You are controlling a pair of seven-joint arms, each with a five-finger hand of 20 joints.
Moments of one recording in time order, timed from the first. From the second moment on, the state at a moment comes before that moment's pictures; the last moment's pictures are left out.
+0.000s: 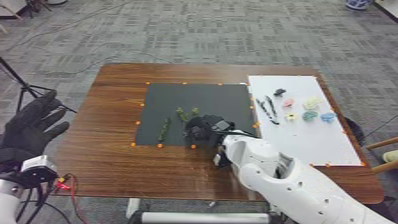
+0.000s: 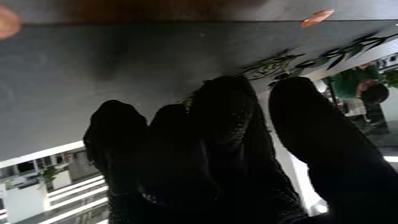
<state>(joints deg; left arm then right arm) 139.3 -55.9 -119.2 -128.9 40.2 8.3 2.3 -66.7 -56.9 35.0 -101.6 -120.9 -10.4 24.0</state>
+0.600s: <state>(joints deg) 139.7 -56.2 -119.3 -129.3 40.2 8.4 2.7 -53.2 -43.9 18.5 -100.7 -122.2 -1.2 7.4</state>
